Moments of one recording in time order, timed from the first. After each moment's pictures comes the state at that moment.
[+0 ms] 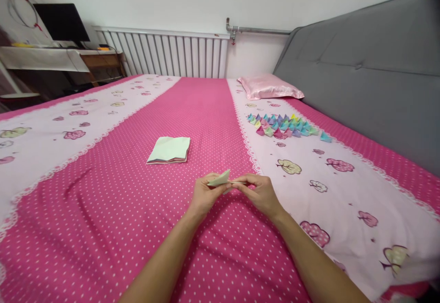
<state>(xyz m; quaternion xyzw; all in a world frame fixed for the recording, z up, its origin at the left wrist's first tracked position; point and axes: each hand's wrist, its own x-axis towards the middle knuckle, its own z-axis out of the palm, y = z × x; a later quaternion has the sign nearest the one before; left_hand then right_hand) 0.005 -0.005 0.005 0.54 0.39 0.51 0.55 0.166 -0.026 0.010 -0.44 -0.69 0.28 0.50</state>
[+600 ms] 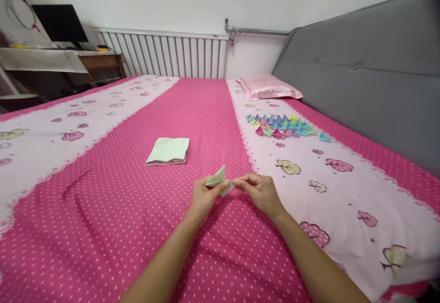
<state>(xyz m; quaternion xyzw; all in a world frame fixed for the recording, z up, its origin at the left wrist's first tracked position) 0.008 -0.008 0.008 0.49 0.42 0.52 0.56 0.169 -0.026 0.010 -0.49 -0.63 0.33 0.51</state>
